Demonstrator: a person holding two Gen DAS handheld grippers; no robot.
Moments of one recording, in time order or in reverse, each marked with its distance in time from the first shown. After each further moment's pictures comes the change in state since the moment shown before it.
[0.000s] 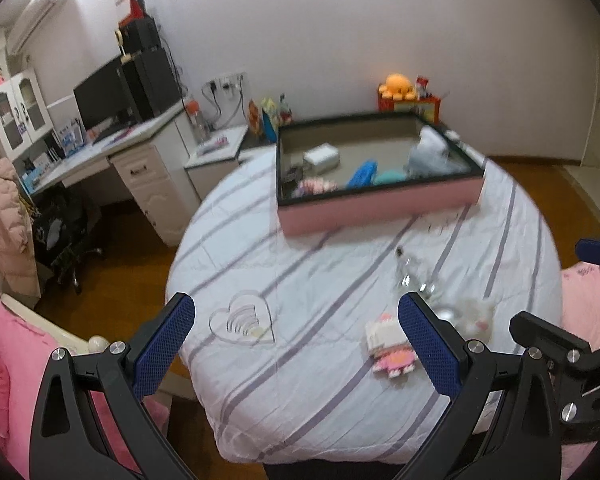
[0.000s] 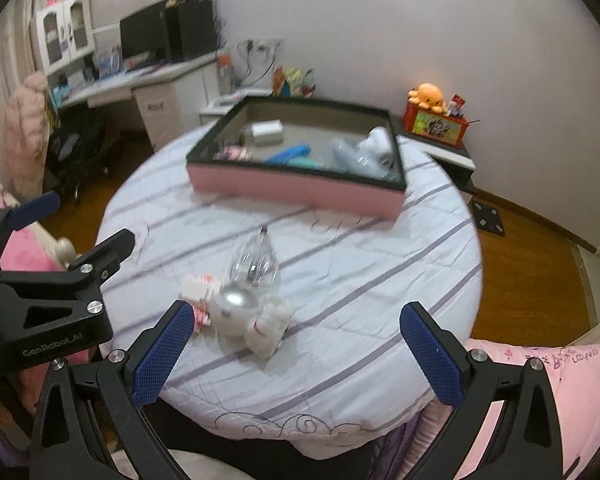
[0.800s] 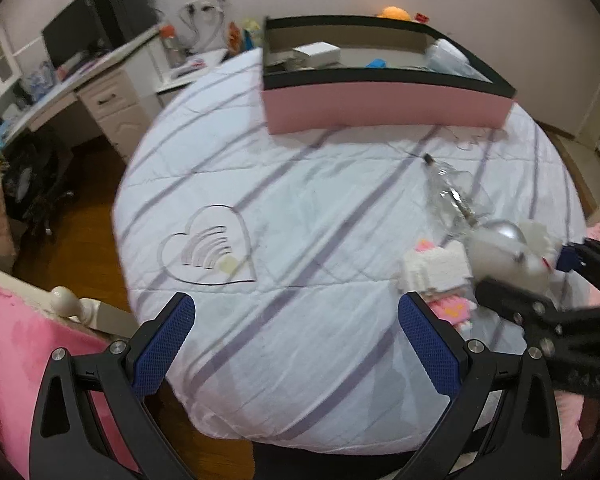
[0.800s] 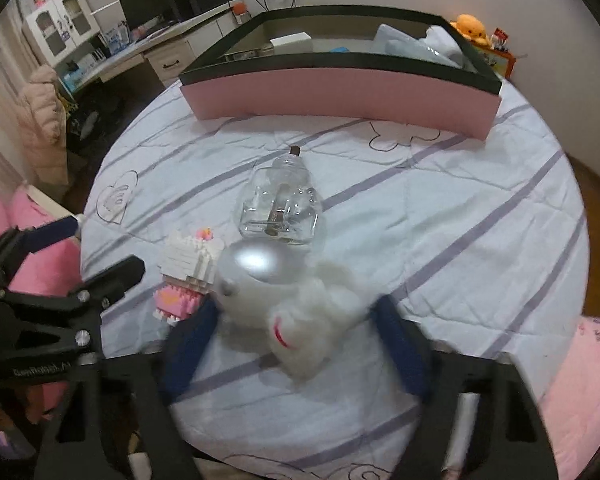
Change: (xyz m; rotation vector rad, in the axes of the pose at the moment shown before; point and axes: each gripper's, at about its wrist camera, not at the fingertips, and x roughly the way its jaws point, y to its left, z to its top) left arm 0.073 0.008 -0.032 -0.024 0.250 -0.121; right arm 0.093 0.000 -0.020 0.080 0.184 0.179
